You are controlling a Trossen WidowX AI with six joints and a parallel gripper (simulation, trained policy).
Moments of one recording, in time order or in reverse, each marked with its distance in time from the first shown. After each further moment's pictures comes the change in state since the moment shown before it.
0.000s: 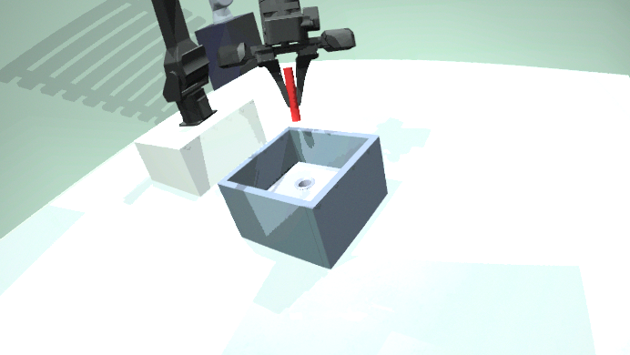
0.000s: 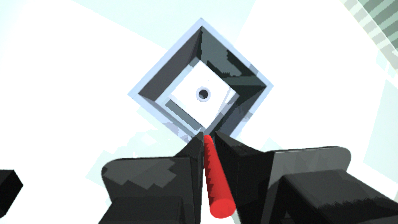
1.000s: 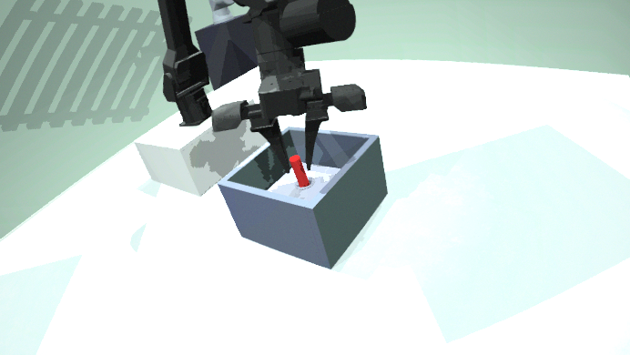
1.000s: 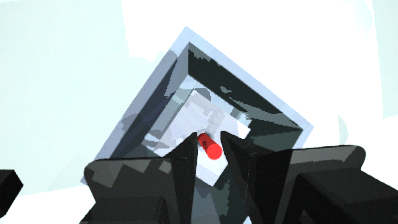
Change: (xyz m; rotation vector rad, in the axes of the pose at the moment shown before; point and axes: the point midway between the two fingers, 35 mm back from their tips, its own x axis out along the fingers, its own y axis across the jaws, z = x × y) arm 0.079 -0.010 0.054 0.104 0.070 0.002
